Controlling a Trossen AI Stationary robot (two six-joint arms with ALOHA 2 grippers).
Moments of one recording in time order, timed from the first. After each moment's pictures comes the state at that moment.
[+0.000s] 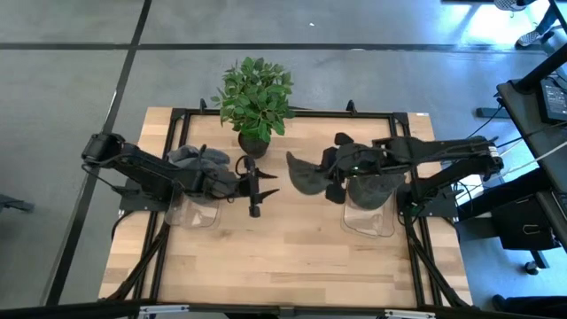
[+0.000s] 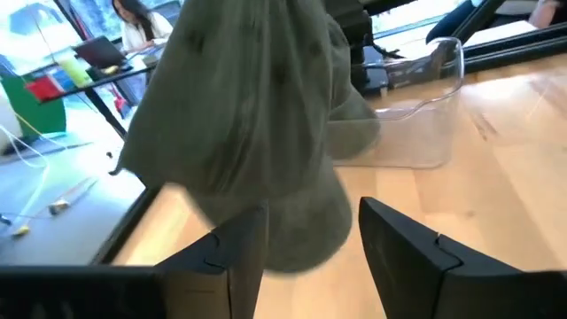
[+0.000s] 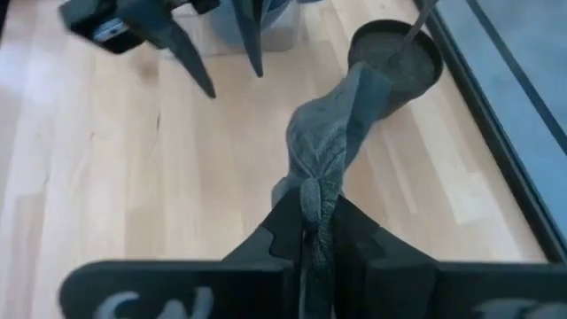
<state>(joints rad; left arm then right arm) -0.18 1.35 0.66 0.42 -0.44 0.18 0.09 1.35 1.37 -0.80 0.28 0.15</state>
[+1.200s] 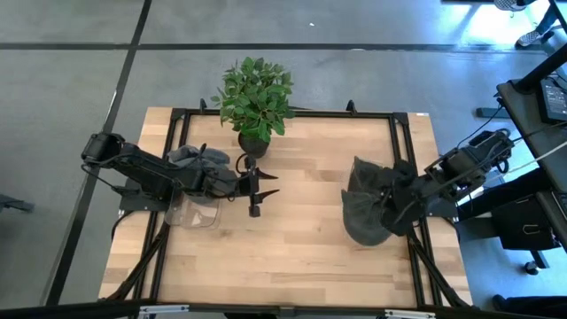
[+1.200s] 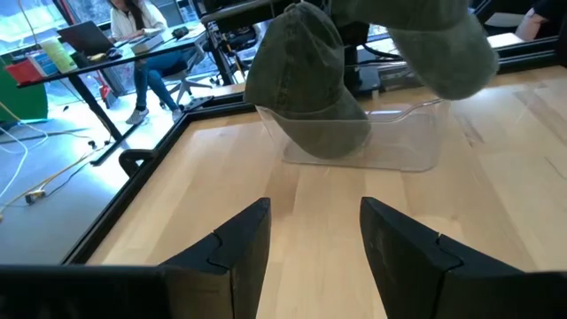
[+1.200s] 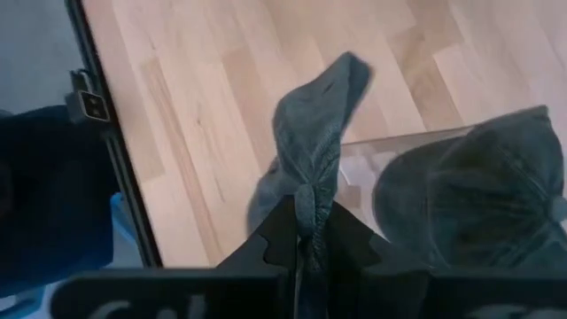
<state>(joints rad) -0.17 1.34 0.66 0.41 -0.40 0.12 0.56 1.29 1.71 -1.57 0.26 0.91</state>
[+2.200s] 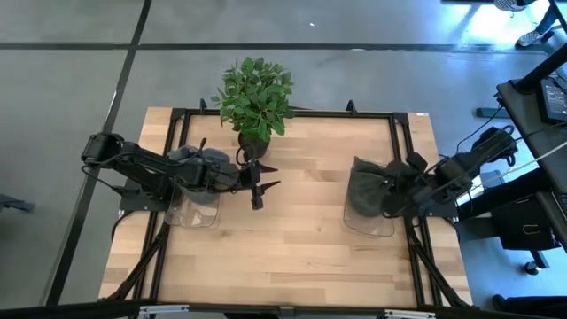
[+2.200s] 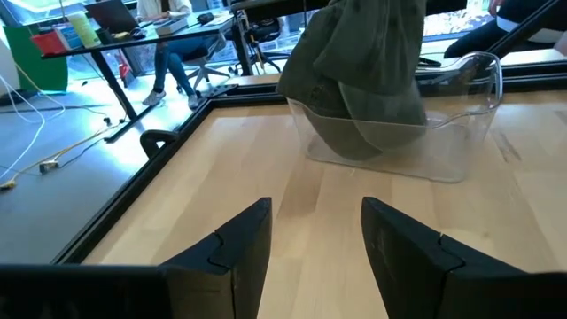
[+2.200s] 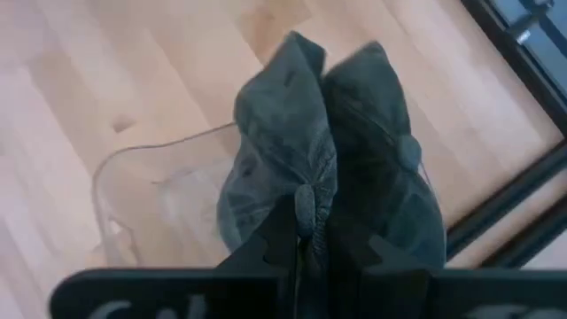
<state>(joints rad) -0.10 1.34 0.66 0.41 -0.39 0.05 0.57 1.03 1.21 -1.56 0.50 1.09</state>
